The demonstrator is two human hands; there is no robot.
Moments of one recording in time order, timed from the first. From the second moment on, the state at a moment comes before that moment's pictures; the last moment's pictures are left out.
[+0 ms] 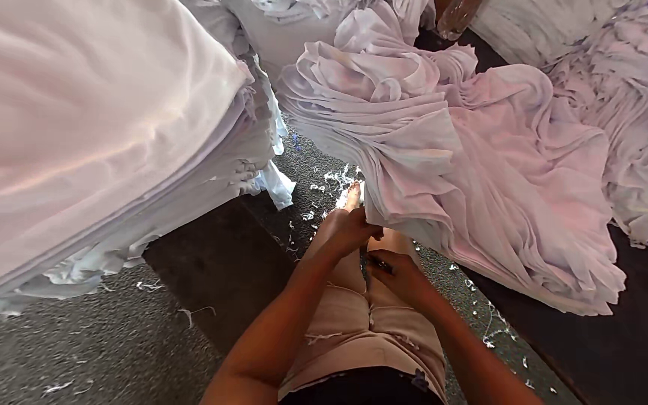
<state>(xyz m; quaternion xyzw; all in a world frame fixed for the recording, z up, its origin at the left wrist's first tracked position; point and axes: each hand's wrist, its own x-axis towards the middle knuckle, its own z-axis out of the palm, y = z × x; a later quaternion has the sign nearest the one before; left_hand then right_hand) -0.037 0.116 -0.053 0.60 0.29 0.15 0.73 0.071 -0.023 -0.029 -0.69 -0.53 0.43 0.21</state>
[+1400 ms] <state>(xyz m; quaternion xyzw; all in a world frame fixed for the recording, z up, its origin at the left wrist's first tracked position) -0.074 0.108 -0.072 0.61 0.31 0.24 0.69 0.041 0.004 -0.045 -0.68 -0.31 0.46 0.48</state>
